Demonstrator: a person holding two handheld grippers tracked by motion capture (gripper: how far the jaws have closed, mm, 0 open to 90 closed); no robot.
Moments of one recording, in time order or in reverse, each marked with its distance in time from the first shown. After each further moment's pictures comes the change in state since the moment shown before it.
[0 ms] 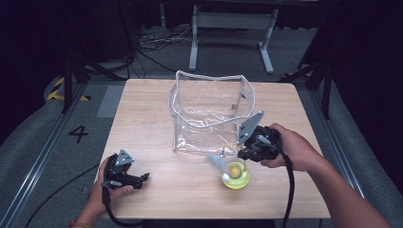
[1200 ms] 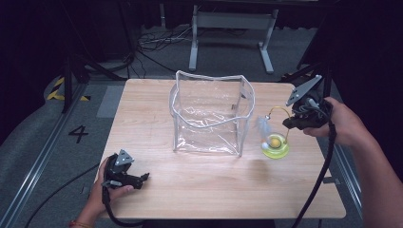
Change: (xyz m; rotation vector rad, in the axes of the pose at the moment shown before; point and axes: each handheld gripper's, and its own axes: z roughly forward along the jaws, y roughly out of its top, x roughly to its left) left arm 0.000 0.000 0.000 -0.001 -0.003 0.004; right arm -0.083 -0.076 -0.067 0.048 -0.200 0.269
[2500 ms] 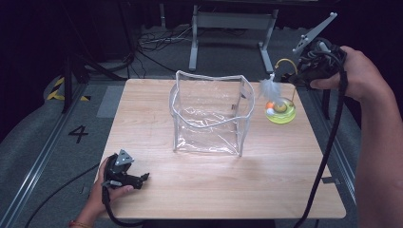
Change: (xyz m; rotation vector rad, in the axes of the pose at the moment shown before) left arm 0.000 0.000 0.000 -0.001 0.000 -0.001; right arm -0.051 0.067 -0.073 -0.028 -0.105 0.014
